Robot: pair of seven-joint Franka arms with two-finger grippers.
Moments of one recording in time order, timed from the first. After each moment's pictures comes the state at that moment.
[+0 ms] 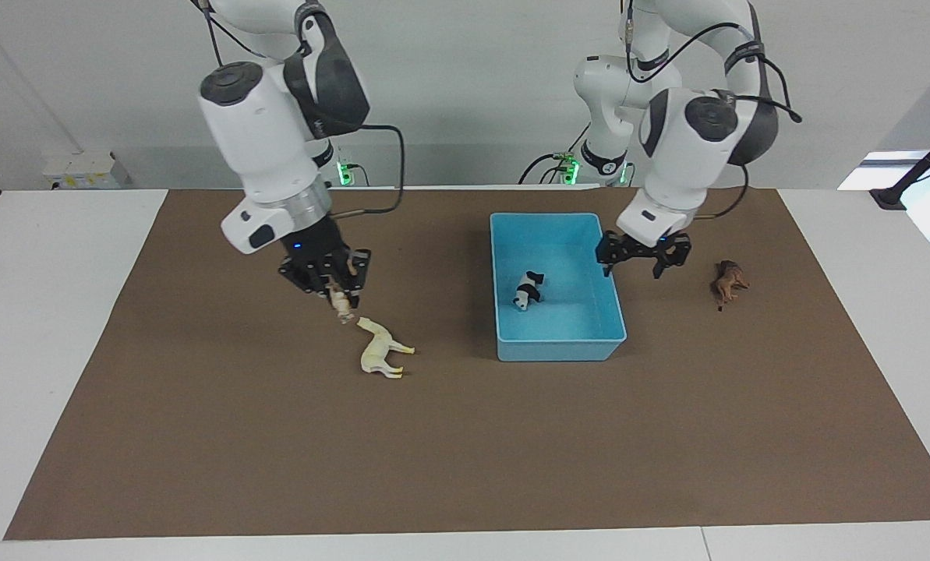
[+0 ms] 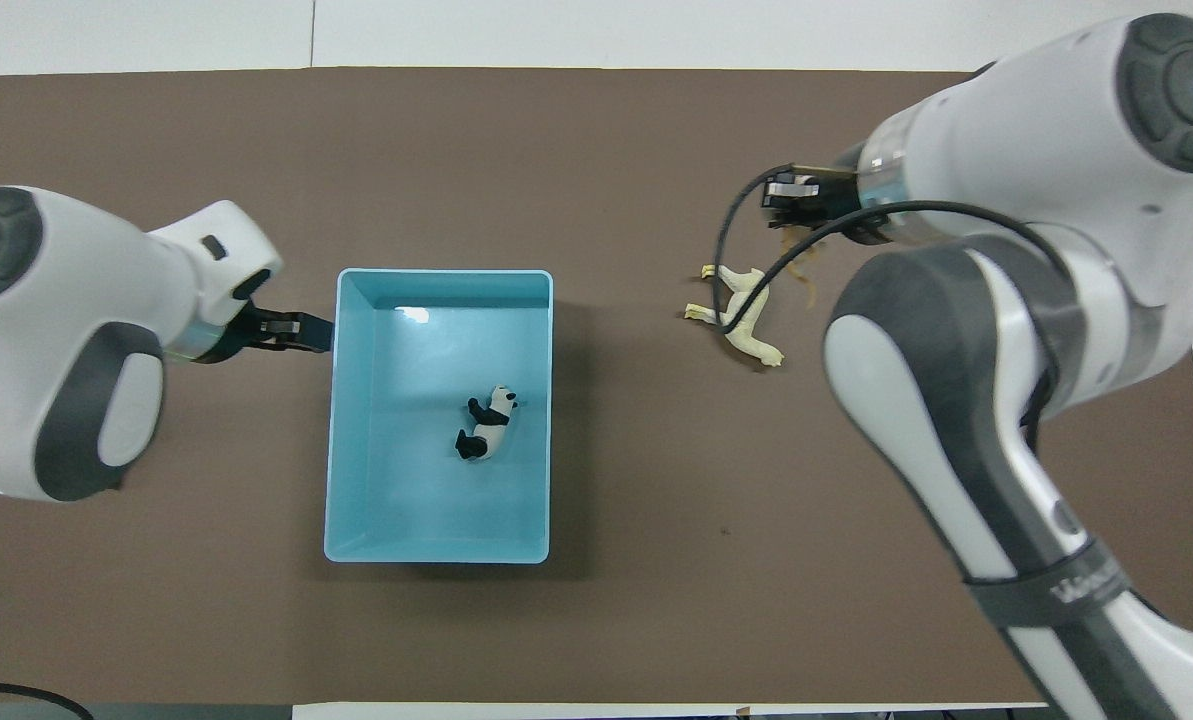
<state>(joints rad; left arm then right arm) -0.20 0.00 0.05 -2.00 -0.01 2.02 0.04 0.36 0.22 -0.01 -1.57 0.14 2.04 0.47</state>
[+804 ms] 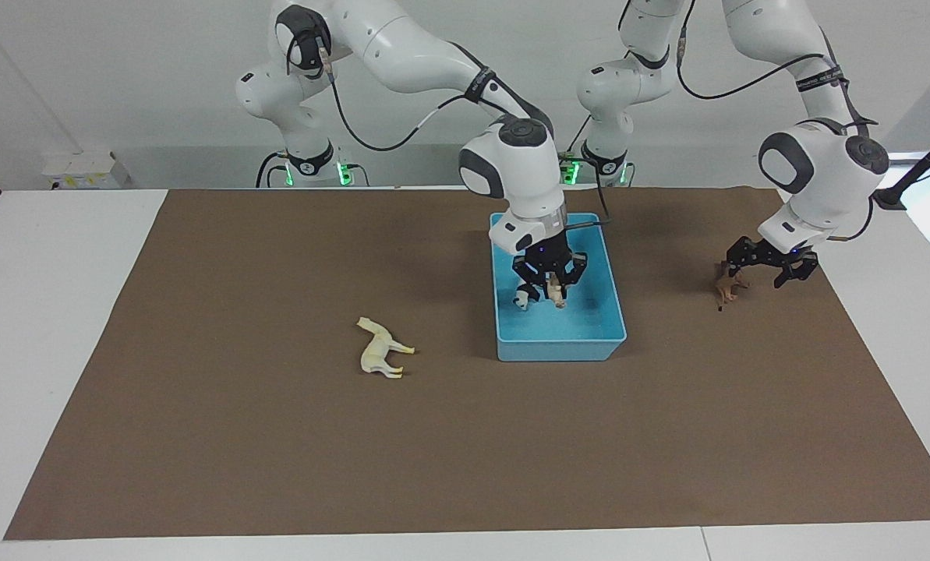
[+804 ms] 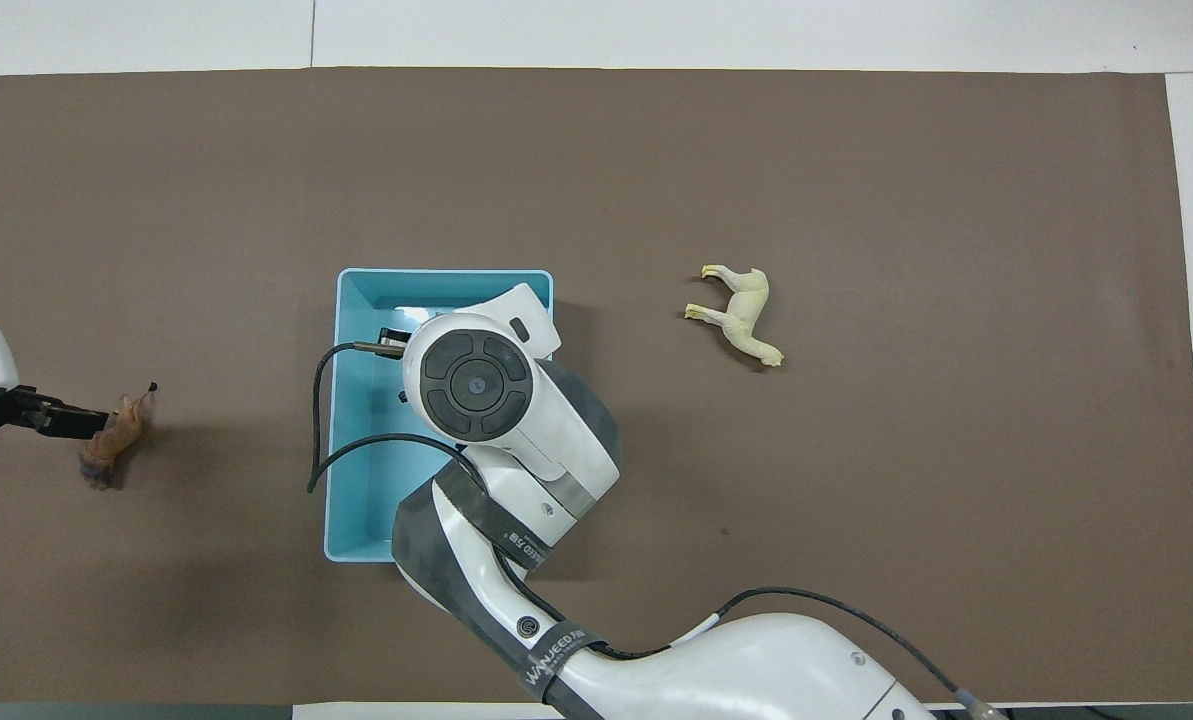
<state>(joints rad) 0.25 0.04 0.06 -2.23 0.00 2.27 0.73 0.79 0.60 -0.01 -1.43 0.08 2.34 1.01</state>
